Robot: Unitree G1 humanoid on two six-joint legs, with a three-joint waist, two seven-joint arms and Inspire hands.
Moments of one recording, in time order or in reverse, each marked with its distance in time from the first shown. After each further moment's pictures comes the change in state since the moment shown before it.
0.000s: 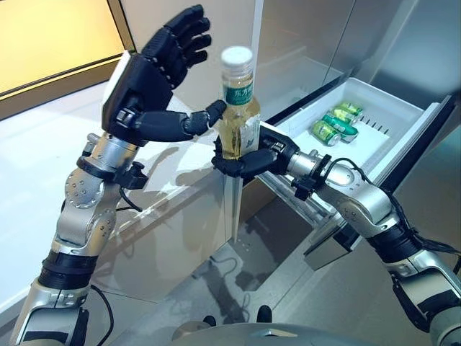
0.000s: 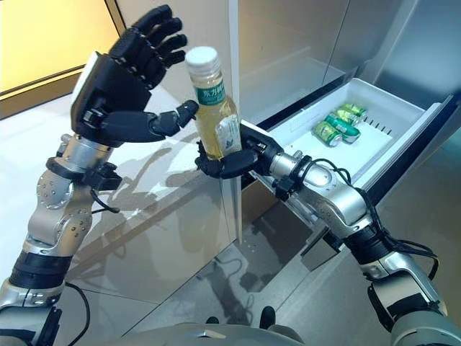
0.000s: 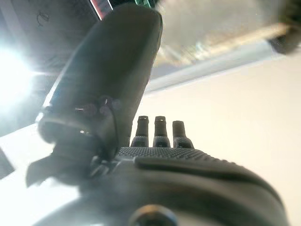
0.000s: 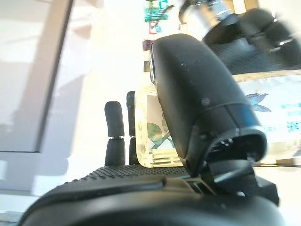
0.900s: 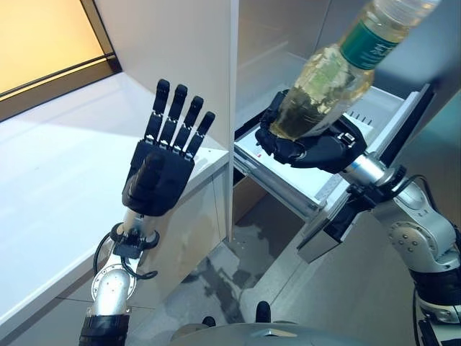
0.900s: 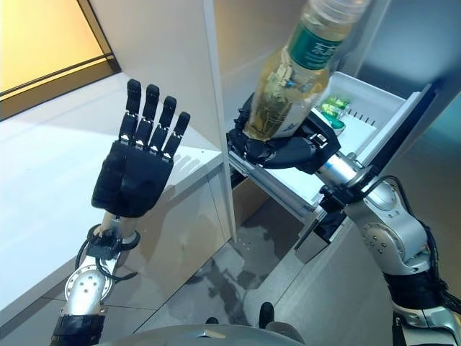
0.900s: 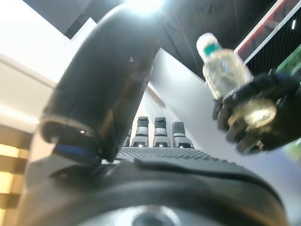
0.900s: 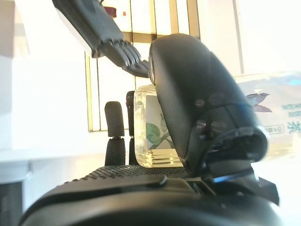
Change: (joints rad) left arm 0.382 -0.405 0.045 0.046 -0.788 0.492 -0.628; right arm 0.360 -0.048 -0.424 -0.273 0.175 -0.035 0.076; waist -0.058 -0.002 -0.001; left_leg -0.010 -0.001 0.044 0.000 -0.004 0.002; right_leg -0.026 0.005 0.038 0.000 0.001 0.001
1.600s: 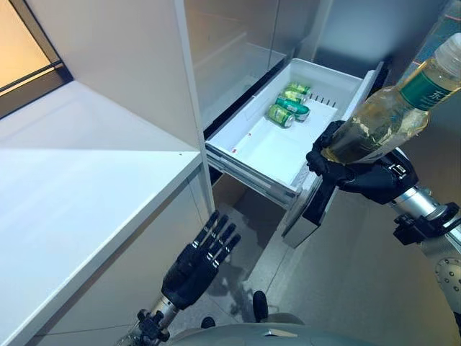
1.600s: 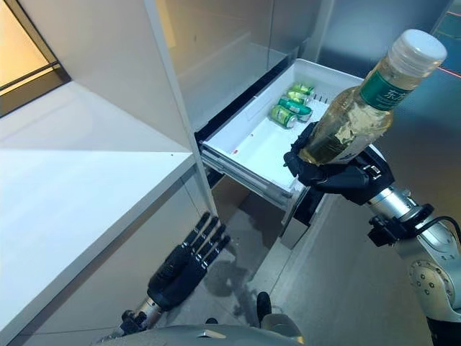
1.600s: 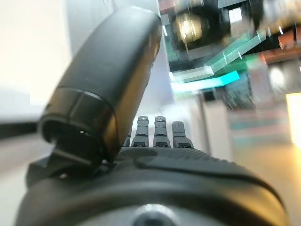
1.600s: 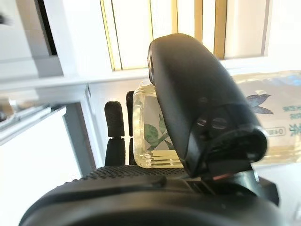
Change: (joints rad) left arm 0.195 -0.050 -0.095 0.699 0.411 0.051 -0.087; right arm 0.341 -0.049 -0.263 0.044 -0.034 -0.075 0.065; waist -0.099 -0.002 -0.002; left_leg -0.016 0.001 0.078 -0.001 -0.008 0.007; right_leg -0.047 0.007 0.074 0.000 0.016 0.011
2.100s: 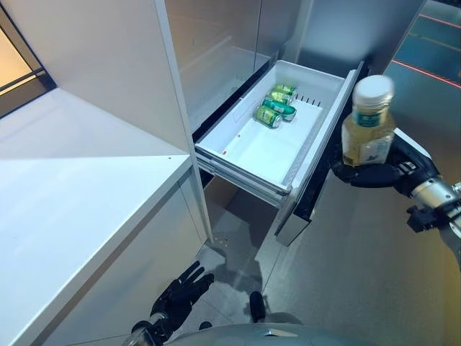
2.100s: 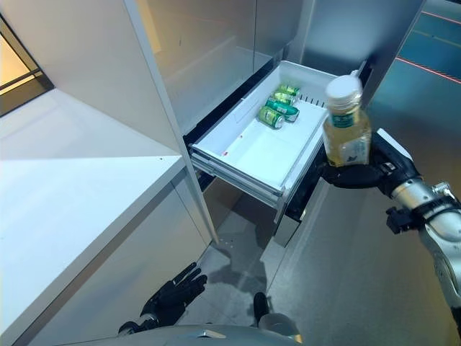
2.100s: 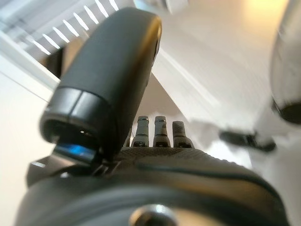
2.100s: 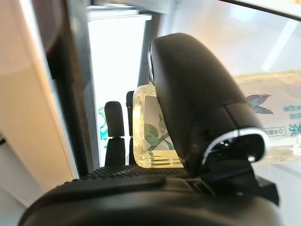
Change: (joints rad) left arm -0.071 0.023 -0.058 0.321 0.406 -0.305 0.612; right arm -0.137 -0.228 0.119 0.209 -0.418 -0.012 -0.148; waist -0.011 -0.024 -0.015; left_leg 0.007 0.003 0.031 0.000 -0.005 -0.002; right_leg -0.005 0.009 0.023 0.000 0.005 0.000
